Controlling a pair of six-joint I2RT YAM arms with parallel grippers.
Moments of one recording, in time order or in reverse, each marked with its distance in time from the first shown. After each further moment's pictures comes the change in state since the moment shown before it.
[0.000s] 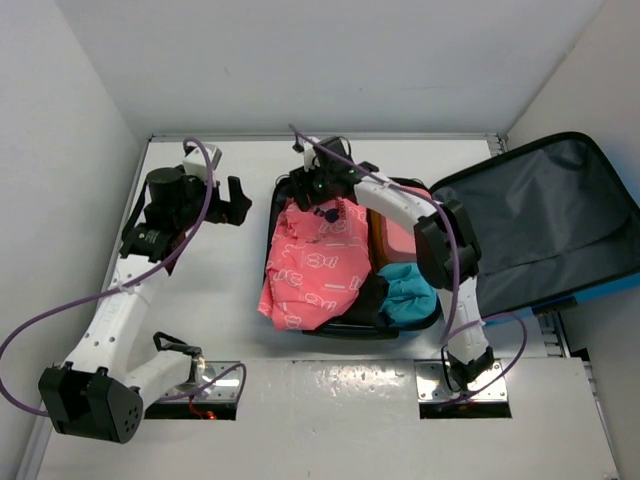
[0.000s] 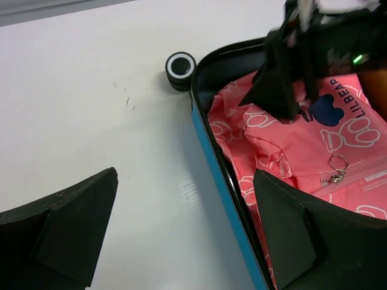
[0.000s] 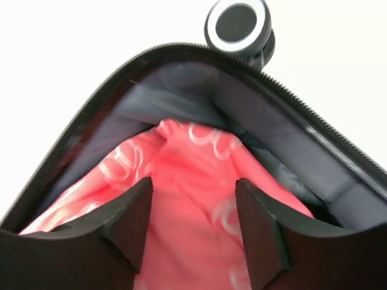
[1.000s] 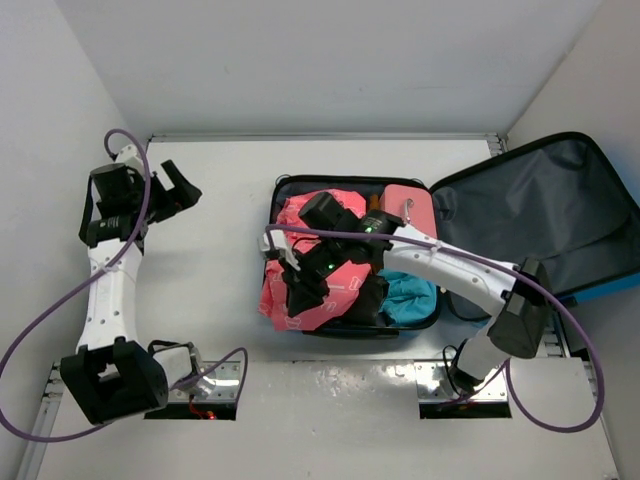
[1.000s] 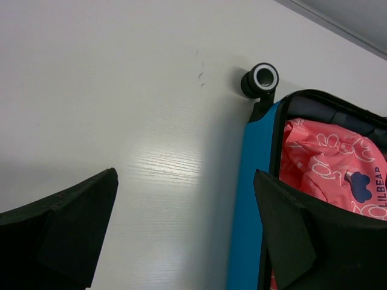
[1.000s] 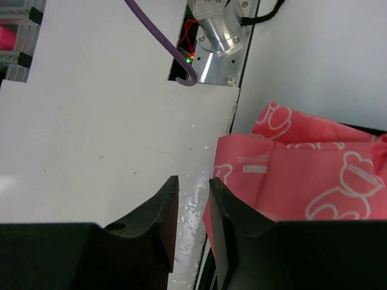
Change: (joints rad) left arm 0.396 0.116 0.077 -0.137 0.085 -0.273; right arm 0.380 -0.588 -0.333 -0.405 -0.640 -0.435
